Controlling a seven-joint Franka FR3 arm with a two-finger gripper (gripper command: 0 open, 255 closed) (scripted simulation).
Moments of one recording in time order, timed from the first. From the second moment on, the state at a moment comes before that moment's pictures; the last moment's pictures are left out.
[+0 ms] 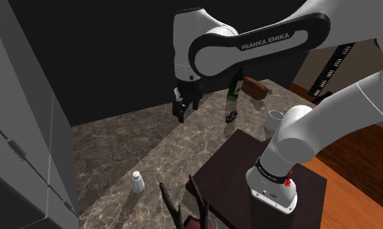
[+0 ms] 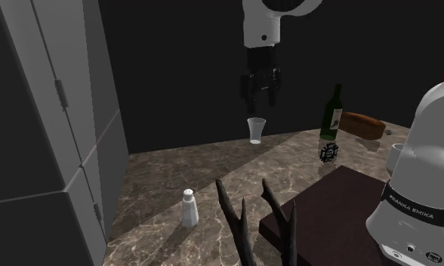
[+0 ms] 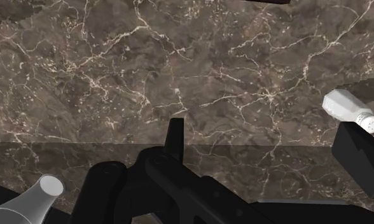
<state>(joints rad) 0.11 -0.49 0.34 -2.47 0.13 1.92 0.26</state>
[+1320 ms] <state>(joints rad) 0.22 0.30 0.54 -2.12 -0.20 2.27 0.81</state>
